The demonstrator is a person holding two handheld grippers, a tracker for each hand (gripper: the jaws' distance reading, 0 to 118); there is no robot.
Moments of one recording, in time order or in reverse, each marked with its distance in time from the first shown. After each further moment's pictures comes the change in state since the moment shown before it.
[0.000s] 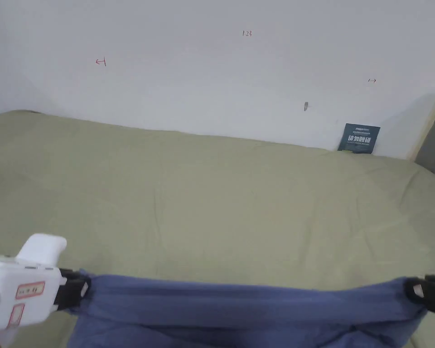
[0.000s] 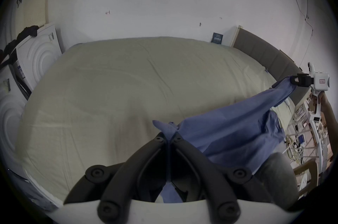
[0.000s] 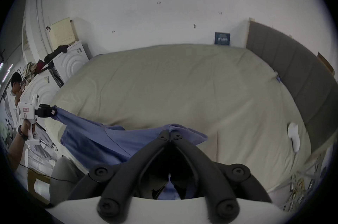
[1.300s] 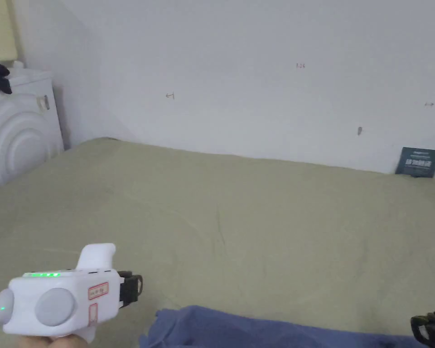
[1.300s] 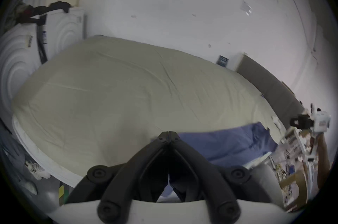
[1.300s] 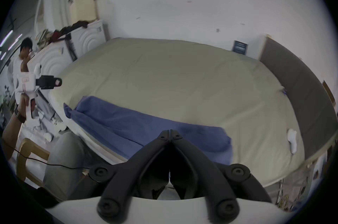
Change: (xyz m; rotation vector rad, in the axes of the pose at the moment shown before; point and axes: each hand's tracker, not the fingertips) left arm 0.000 -0.063 0.067 0.208 0.088 0.239; right arm -0.131 -0.048 0.024 -0.009 0.075 0.247
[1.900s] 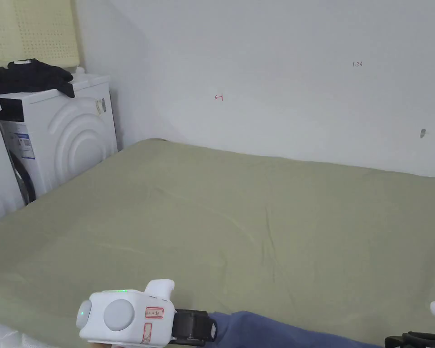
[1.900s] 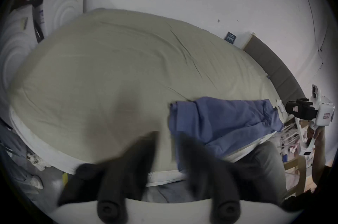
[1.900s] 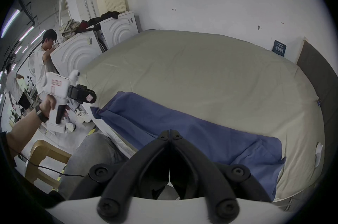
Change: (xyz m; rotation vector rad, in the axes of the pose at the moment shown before) left arm -0.064 -0.029 -0.078 -0.284 -0.199 0.124; right arm -0.069 0.011 -0.040 -0.030 0.216 0.041
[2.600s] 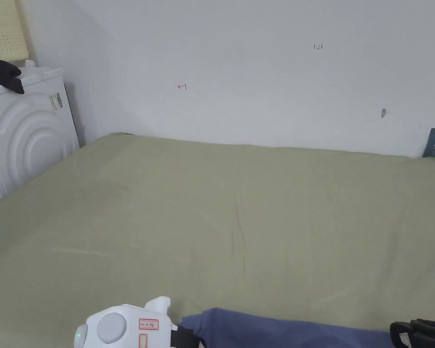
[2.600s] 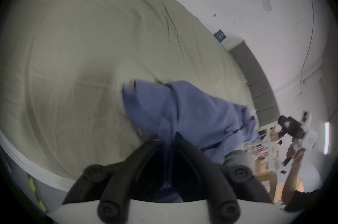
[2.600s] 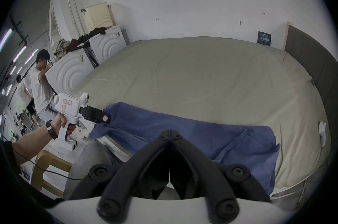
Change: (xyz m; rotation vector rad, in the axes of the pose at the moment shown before) left arm 0.007 0.006 -0.055 -0.155 -0.126 0.126; right arm 0.034 -0.010 0.020 0.072 -0.034 -0.142
